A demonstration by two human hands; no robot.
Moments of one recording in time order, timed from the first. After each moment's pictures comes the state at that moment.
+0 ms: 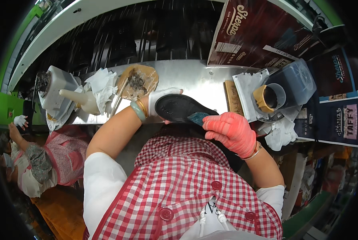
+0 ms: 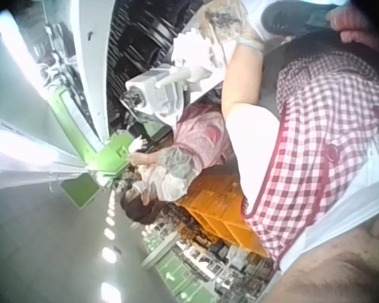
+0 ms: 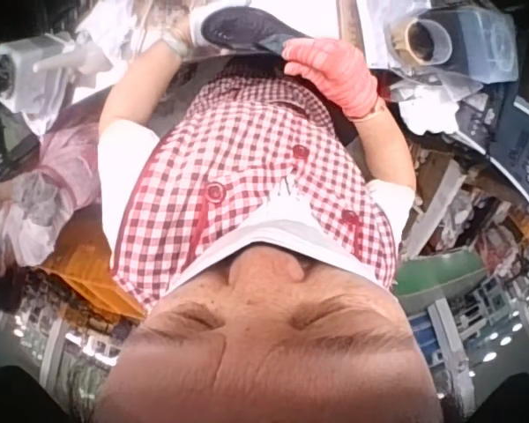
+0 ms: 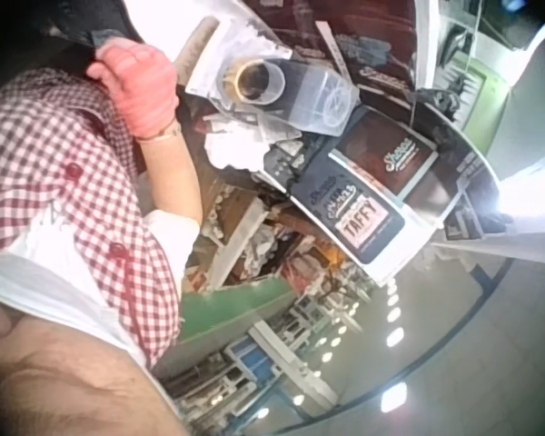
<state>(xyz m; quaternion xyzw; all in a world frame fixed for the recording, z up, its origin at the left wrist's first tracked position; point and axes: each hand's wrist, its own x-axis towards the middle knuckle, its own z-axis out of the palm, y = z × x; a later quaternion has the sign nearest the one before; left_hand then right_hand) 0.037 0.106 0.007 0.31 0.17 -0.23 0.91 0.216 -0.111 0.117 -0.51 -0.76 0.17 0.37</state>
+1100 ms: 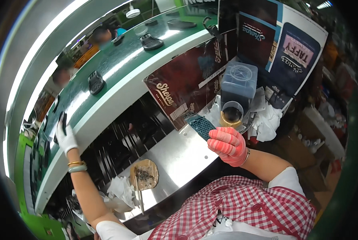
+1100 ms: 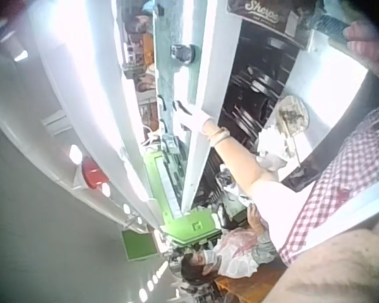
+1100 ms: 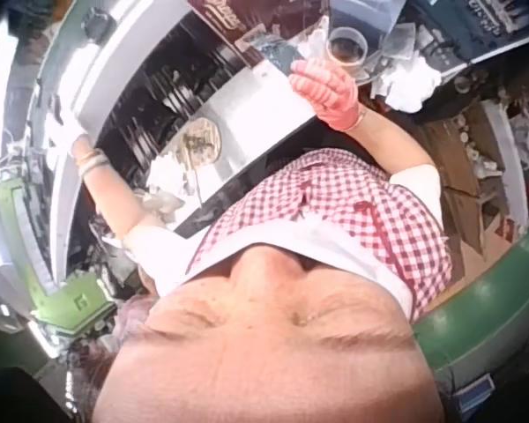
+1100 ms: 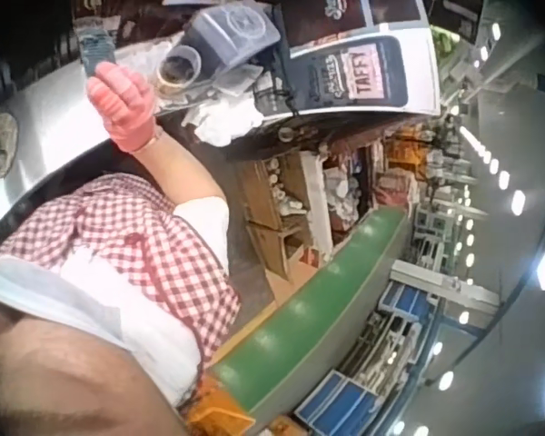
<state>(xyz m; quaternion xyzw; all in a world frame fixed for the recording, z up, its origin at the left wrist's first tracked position) -0.017 0.367 0.251 0.80 0.35 0.49 -0.07 0.237 -0.127 0.140 -0.55 -0.60 -0.38 0.44</state>
